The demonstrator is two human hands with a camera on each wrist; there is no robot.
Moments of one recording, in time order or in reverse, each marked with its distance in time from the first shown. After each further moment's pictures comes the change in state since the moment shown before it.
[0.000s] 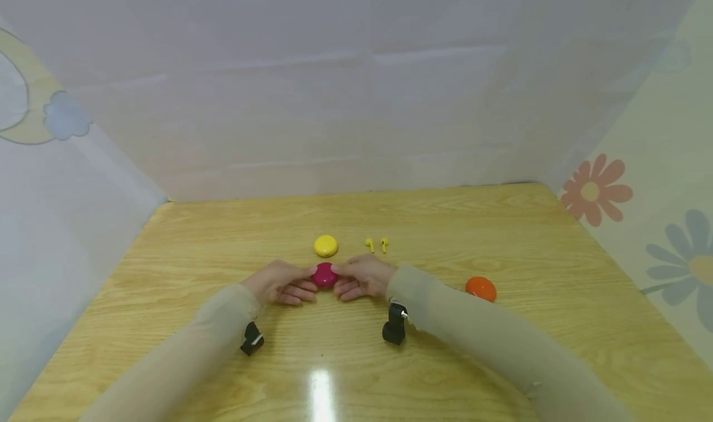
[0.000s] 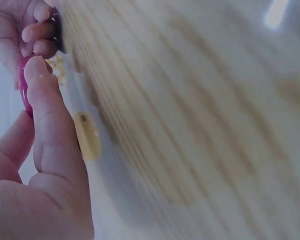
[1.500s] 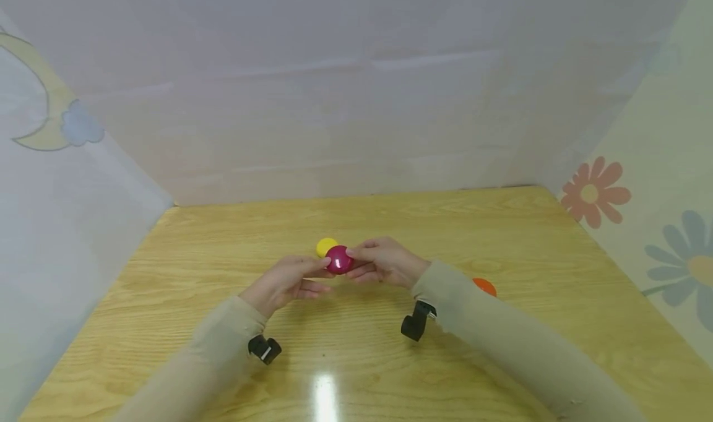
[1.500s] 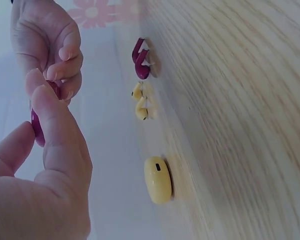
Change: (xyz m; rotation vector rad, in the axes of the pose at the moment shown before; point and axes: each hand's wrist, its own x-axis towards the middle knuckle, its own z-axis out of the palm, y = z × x) left_hand -0.039 0.023 0.029 -0.077 -0.063 0.208; right_hand -0.048 -0.031 -0.017 -0.014 -0.010 -0.175
